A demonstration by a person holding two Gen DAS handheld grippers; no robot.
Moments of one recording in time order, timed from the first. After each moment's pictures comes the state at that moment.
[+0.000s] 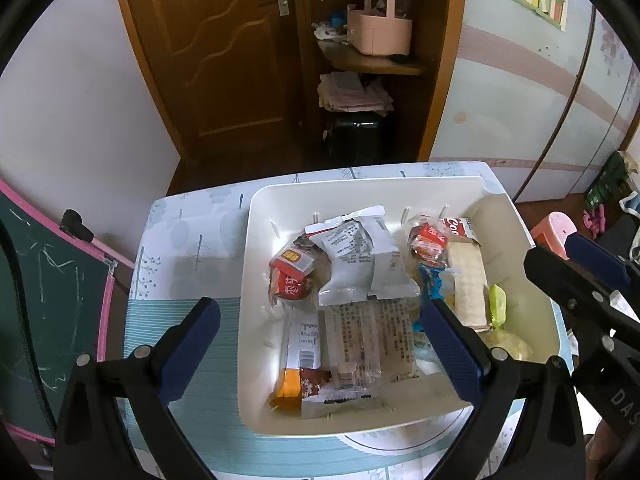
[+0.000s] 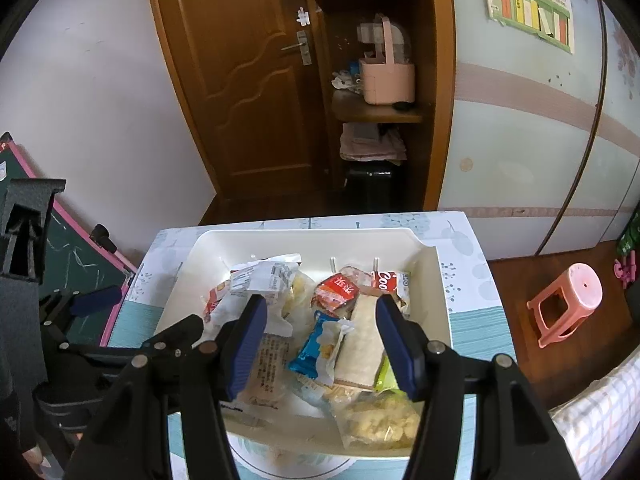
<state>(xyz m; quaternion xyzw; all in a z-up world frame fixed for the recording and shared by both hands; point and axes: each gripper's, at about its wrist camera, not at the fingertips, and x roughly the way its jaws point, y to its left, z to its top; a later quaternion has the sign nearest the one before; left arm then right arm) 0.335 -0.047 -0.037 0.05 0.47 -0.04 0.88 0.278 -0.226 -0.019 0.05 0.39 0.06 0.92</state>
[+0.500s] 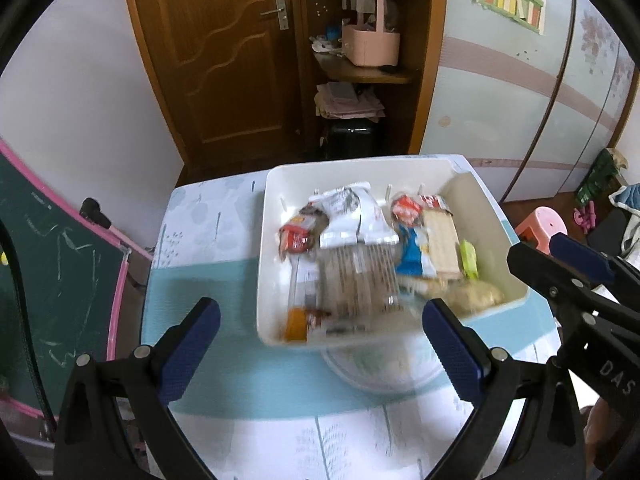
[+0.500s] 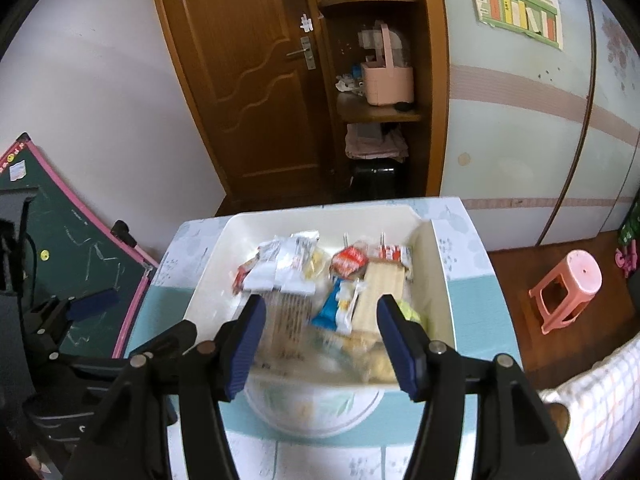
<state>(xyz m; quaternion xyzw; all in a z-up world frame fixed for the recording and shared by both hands) 0.235 -0.032 -0.005 0.05 0.45 -0.05 0.89 0.200 -0.221 -0.003 0.07 0.39 0.07 0.91</state>
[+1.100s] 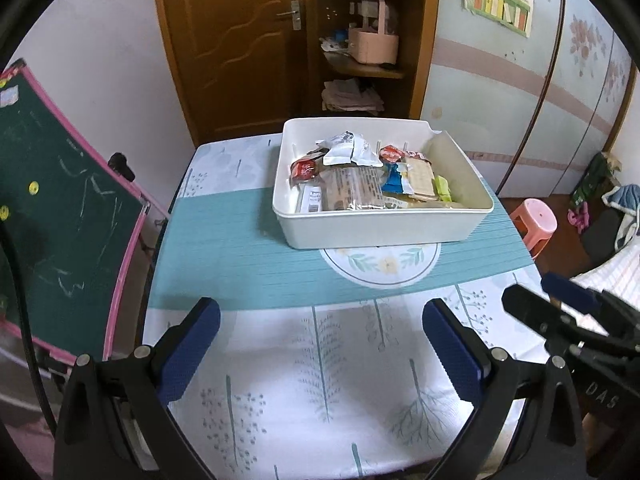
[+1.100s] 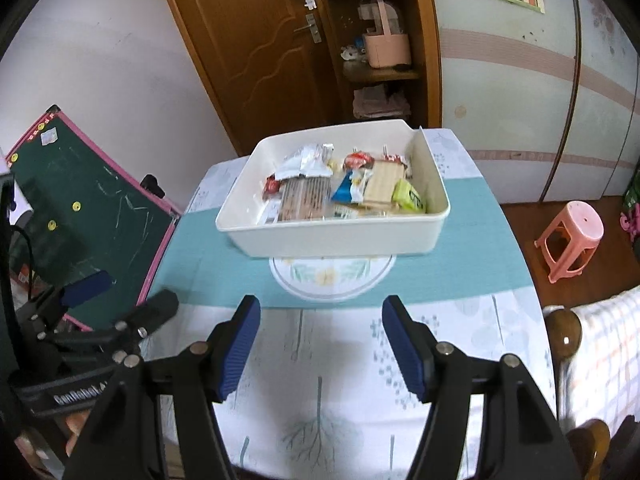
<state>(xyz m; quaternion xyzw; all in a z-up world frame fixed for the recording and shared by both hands) 0.085 -0.013 -0.010 0.02 0.44 -0.04 0.90 0.059 -0.216 -0.029 0.10 0.43 0.09 0.89</state>
